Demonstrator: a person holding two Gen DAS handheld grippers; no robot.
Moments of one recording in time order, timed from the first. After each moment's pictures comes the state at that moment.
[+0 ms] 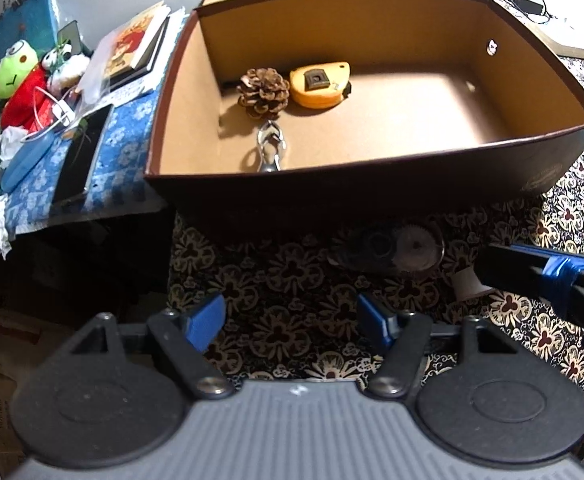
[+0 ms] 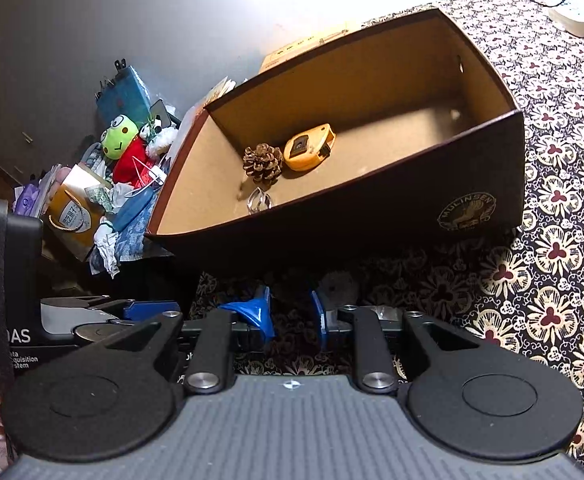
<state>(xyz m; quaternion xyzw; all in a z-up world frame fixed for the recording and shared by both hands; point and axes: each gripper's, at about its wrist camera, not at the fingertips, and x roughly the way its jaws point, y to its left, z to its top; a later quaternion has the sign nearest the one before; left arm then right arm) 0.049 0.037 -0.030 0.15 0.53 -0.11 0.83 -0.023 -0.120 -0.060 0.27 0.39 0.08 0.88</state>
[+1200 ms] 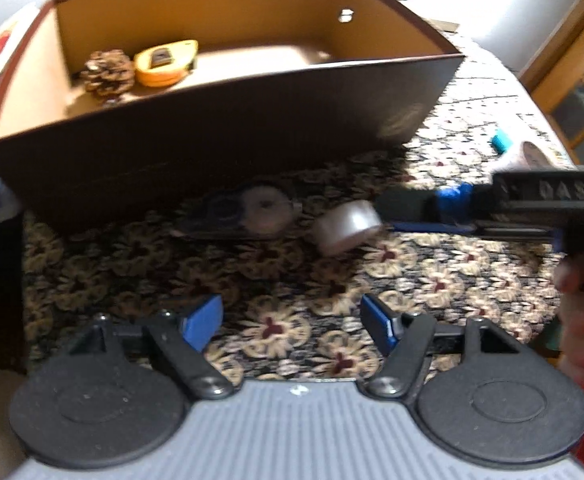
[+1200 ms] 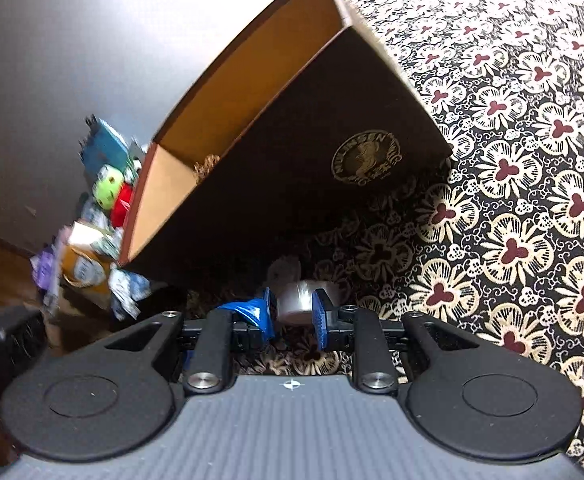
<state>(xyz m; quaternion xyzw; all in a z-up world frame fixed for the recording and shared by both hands) 0.025 0.026 -0.056 0.08 0.53 -0.32 0.78 -0.046 -0.182 -0.110 0.41 0.37 0.07 0.83</state>
